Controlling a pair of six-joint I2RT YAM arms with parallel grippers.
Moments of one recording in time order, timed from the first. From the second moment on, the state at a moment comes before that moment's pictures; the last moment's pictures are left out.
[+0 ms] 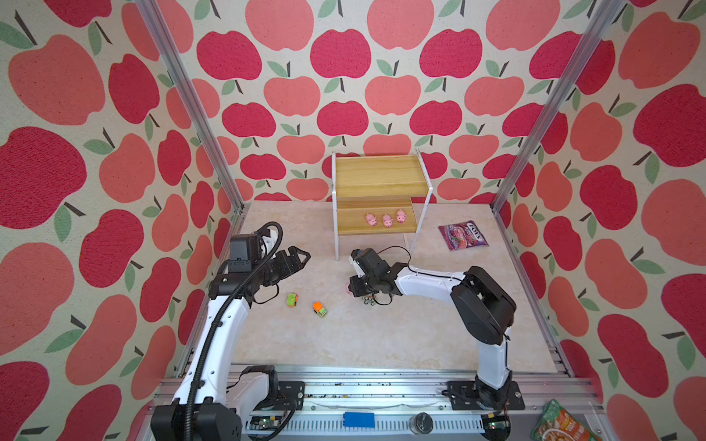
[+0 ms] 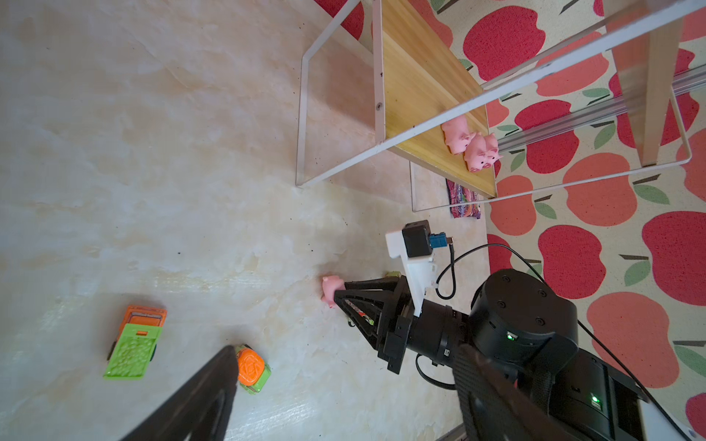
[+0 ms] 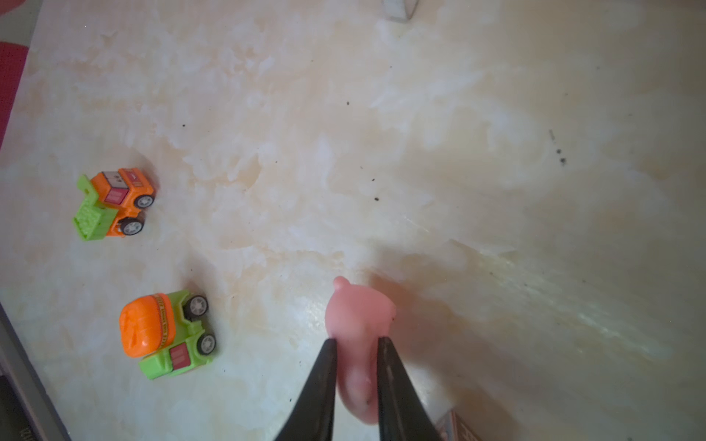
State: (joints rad) left arm 0.02 1.05 0.98 -0.67 0.55 -0.47; right arm 0.91 1.97 1.28 -0.24 -0.14 0.50
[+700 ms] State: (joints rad) left arm 0.01 1.03 0.97 -0.67 0.55 -0.45; right arm 0.94 1.99 1.43 -0.50 0.23 0.31
